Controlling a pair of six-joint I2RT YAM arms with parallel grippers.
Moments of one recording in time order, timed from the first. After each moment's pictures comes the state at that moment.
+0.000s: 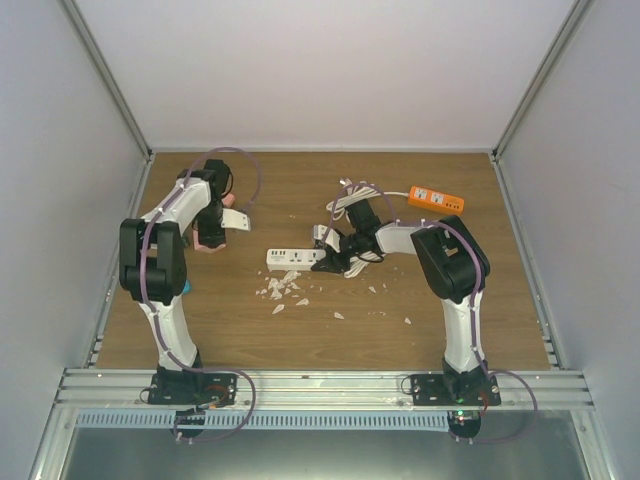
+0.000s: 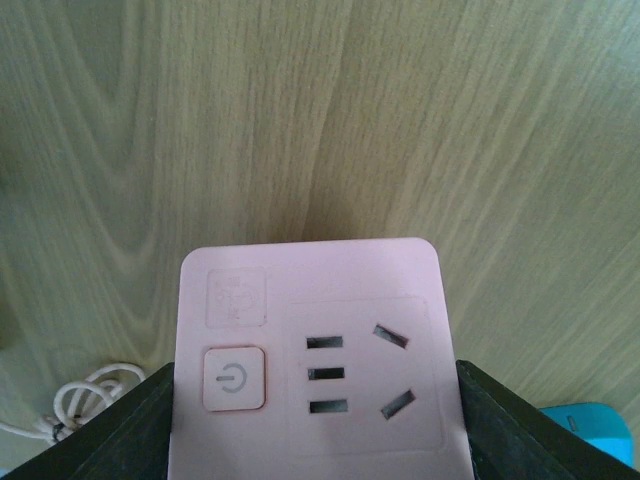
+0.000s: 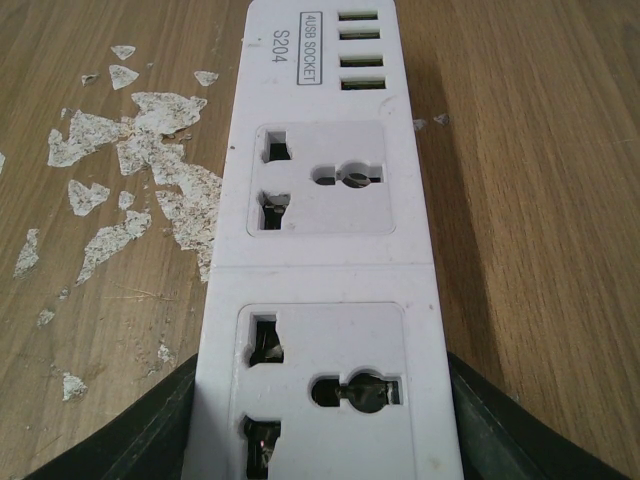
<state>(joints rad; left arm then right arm) -0.08 1.94 1.51 -1.06 -0.20 1.29 0.50 2.10 1.19 -0.09 -0.81 -0.78</state>
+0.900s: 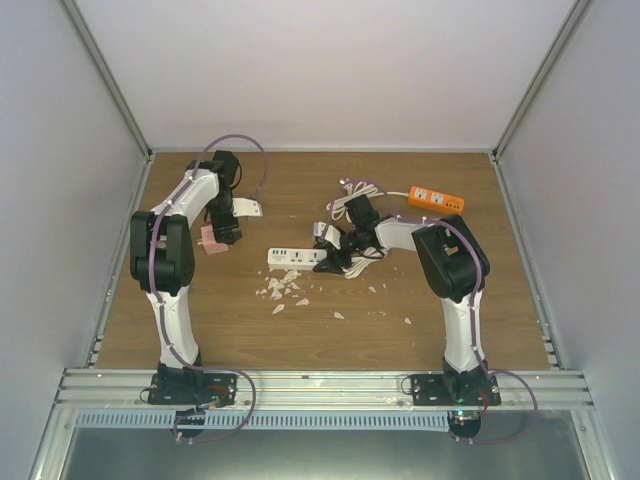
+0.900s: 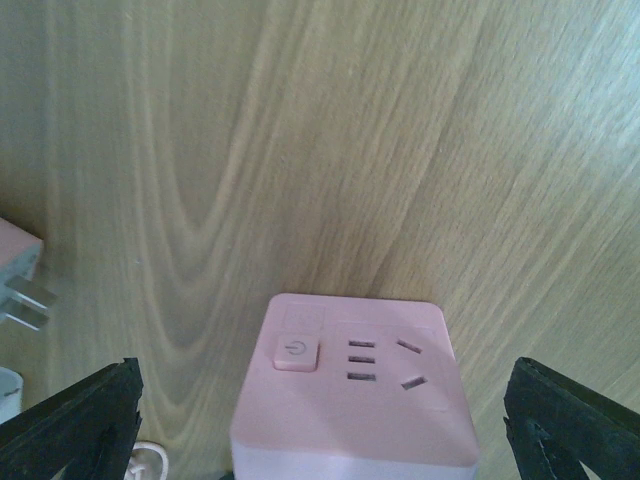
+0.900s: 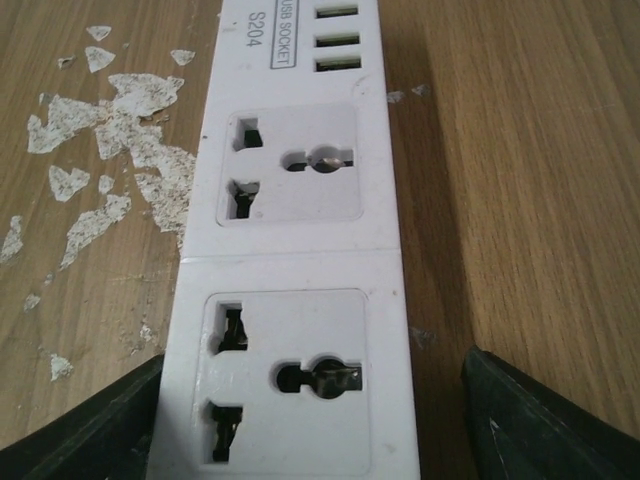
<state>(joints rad) -0.12 2.05 1.67 -1.10 -0.09 1.16 0.49 2.11 1.25 -0.19 -0.78 -0.79</state>
